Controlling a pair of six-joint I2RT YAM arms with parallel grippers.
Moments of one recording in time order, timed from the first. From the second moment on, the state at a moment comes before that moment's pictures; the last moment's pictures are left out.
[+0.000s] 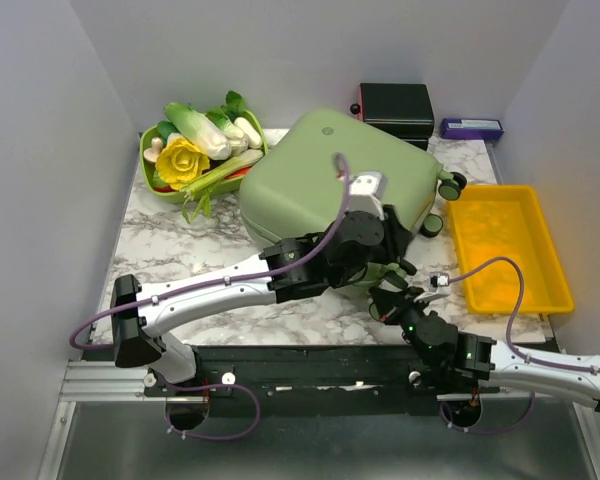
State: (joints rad) left arm -1.28 1.53 1.53 -0.32 -0.58 -0.94; right arm 1.25 0.44 0.06 0.16 0.89 0.87
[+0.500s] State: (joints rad) left arm -1.24 1.62 1.88 -0.75 0.32 0.52; right arm 1.22 0.40 0.05 0.13 0.82 0.80
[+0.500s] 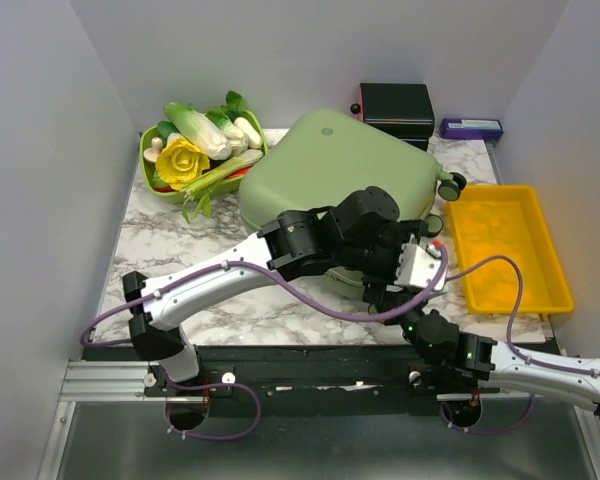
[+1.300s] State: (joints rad) left arm -1.19 1.93 1.94 -0.90 0.24 0.88; right arm 1.21 0.44 0.06 0.15 0.77 0.84
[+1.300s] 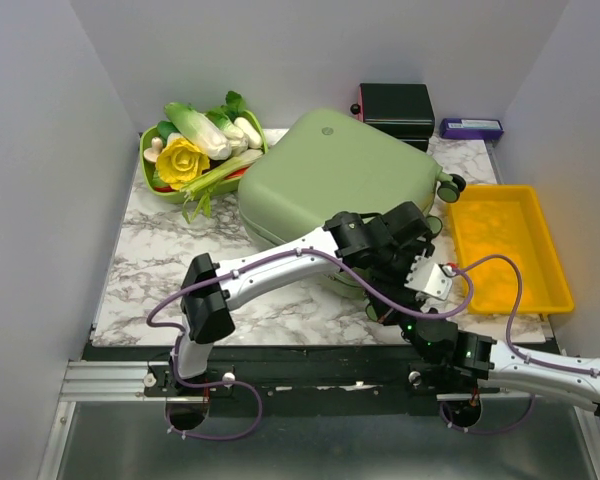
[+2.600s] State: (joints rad) left arm -1.23 1.29 1.05 -0.25 0.09 0.62; right arm 0.86 0.55 0.19 0.09 0.66 0.65
